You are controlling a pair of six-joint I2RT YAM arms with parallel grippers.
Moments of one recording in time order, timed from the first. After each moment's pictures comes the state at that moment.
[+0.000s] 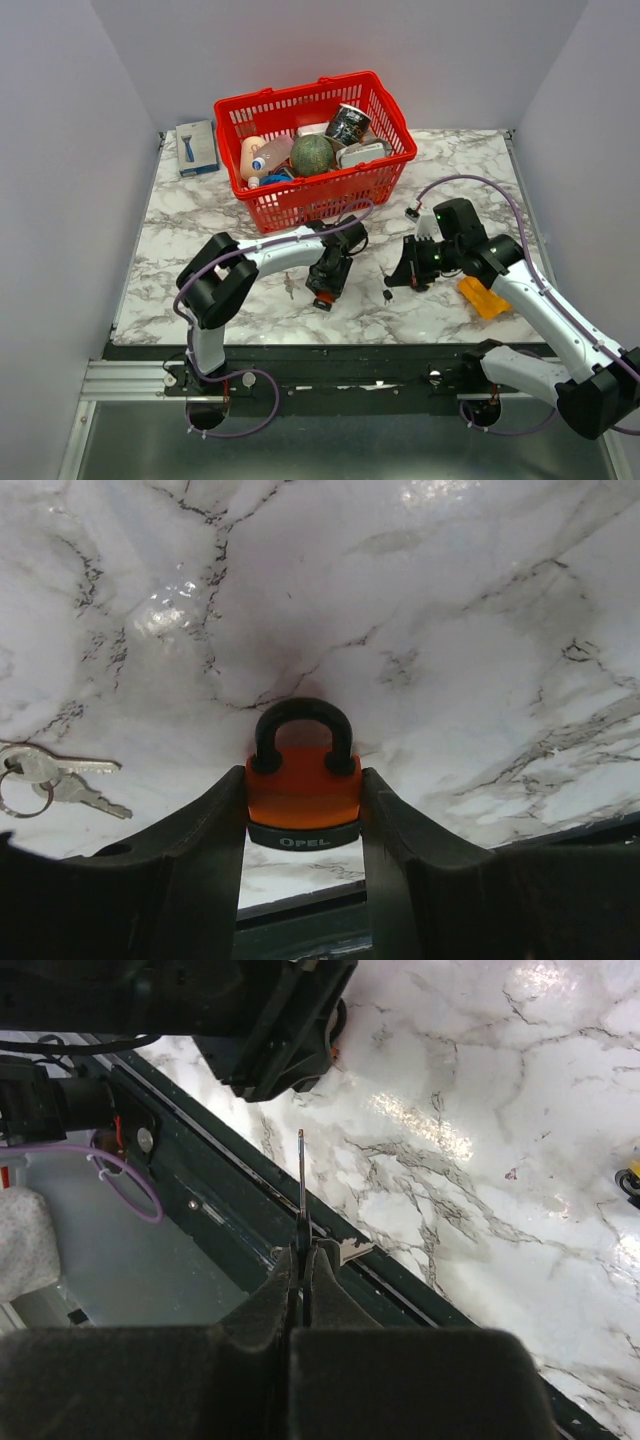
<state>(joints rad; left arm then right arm) -0.88 1.86 1.28 -0.81 0.02 -0.53 0.48 1.05 0.94 -0.79 -0.50 0.33</state>
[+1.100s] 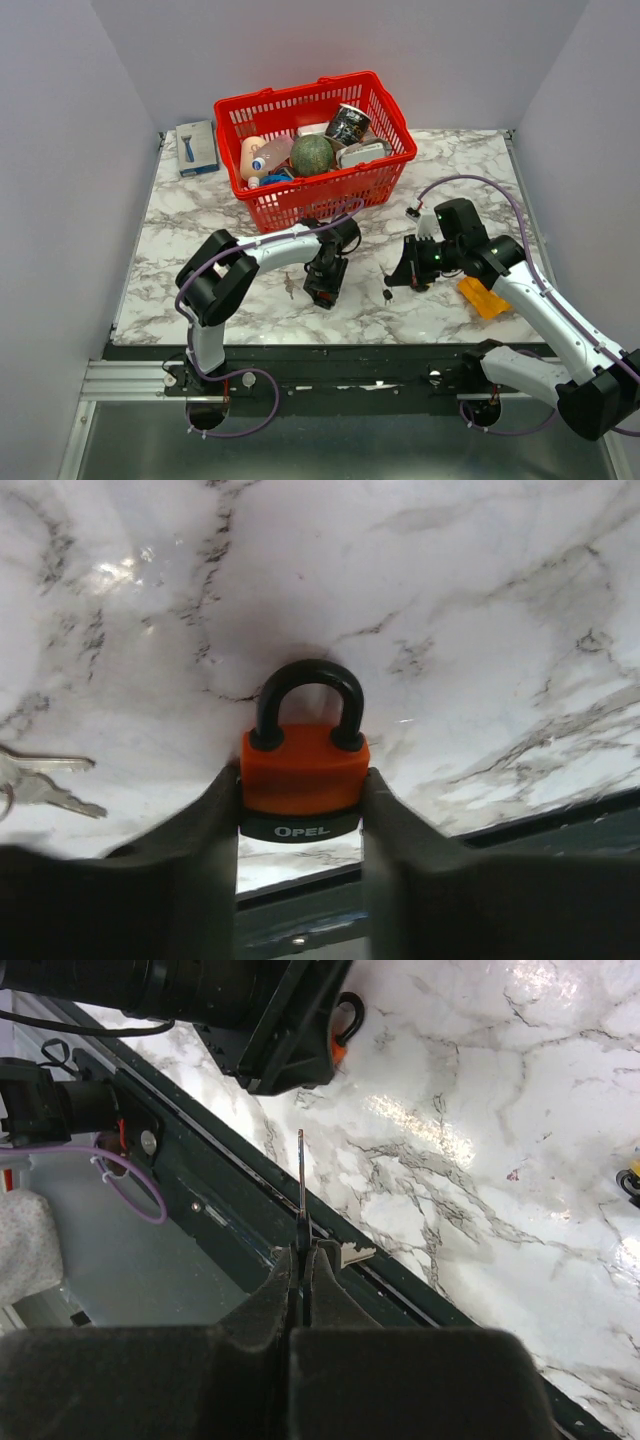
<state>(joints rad) -0.84 1.88 1.25 -0.81 0.12 -0.57 0.48 1.04 0.94 -0.79 -0.50 0.34</state>
